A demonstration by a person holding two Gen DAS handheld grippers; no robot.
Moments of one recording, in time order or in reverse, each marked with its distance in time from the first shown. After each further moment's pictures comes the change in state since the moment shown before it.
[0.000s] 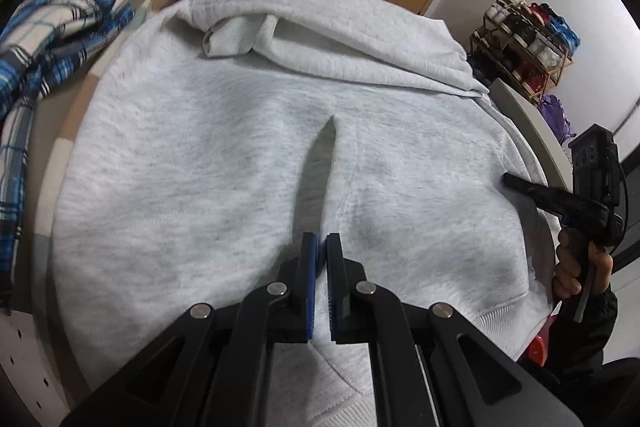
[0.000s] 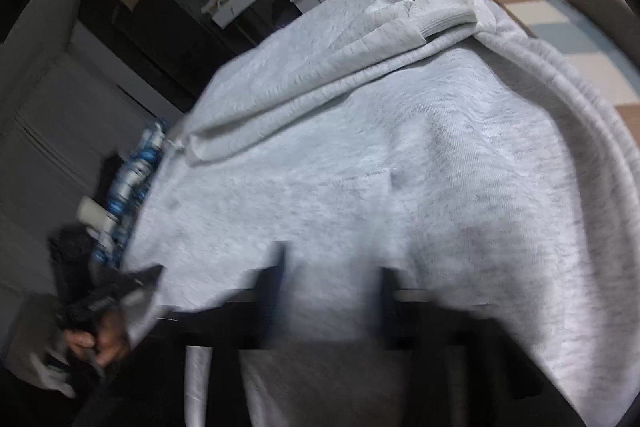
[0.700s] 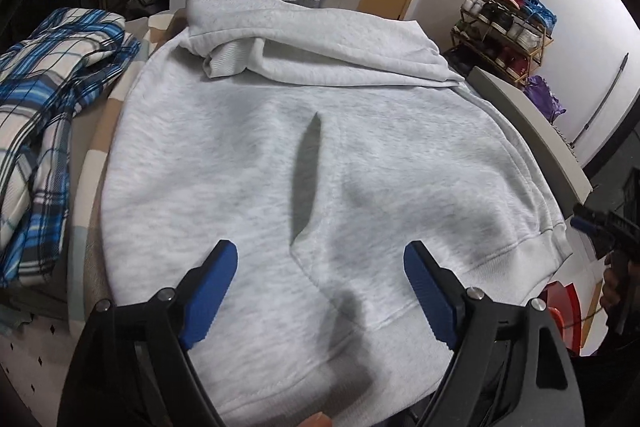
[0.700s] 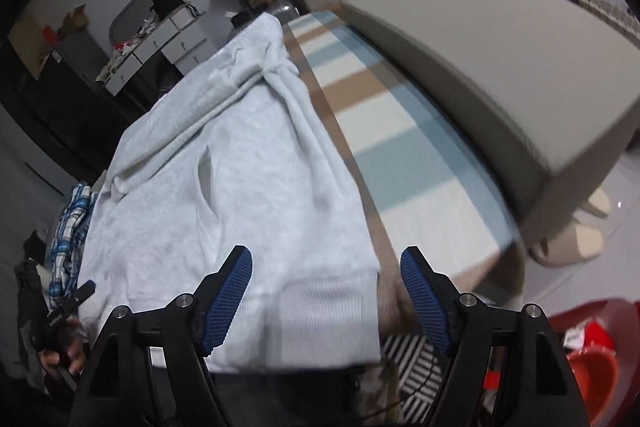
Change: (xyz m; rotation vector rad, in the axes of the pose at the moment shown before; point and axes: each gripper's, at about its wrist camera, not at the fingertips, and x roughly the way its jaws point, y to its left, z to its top) left arm -0.020 -0.006 -0.019 0.106 -0.058 0.018; right arm -0.148 -0.046 -0.106 0.294 -0.164 -0.343
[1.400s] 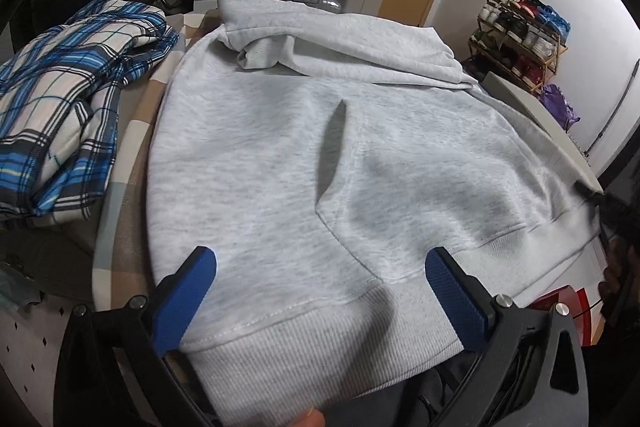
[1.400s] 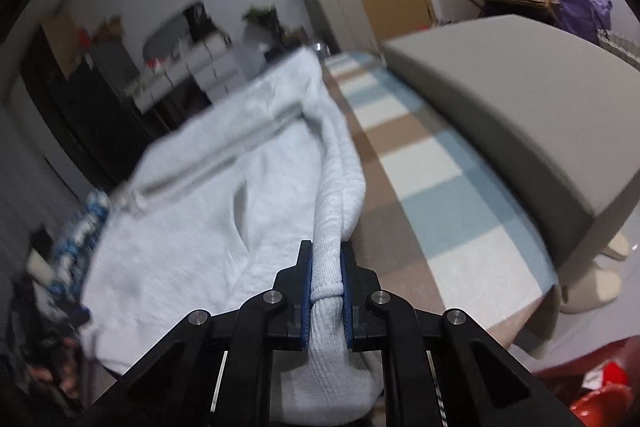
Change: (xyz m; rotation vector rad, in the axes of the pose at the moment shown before) left arm -0.017 0.002 -0.024 -0.031 -0.034 0.072; right arm -0.005 0.011 0.000 -0.067 -0.208 0.074
